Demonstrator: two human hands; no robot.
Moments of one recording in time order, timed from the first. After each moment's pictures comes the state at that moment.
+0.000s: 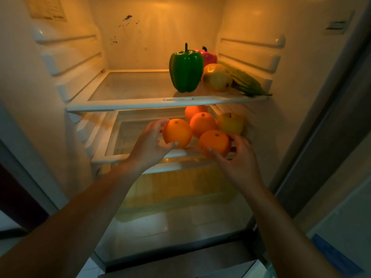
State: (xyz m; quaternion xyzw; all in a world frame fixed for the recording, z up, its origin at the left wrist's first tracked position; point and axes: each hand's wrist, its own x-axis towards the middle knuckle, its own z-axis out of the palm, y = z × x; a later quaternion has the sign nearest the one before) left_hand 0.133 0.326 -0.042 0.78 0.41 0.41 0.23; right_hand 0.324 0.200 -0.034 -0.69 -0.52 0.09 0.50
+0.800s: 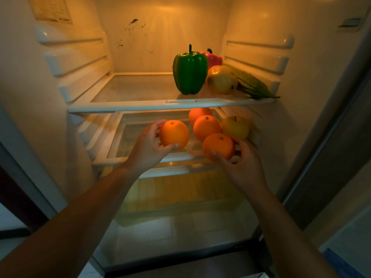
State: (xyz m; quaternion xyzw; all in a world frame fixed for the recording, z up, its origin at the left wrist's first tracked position) left_hand 0.130 0.330 -0.043 0.74 0.42 0.43 0.29; right_hand 0.337 0.215 -0.048 -0.65 -0.54 0.09 0.53
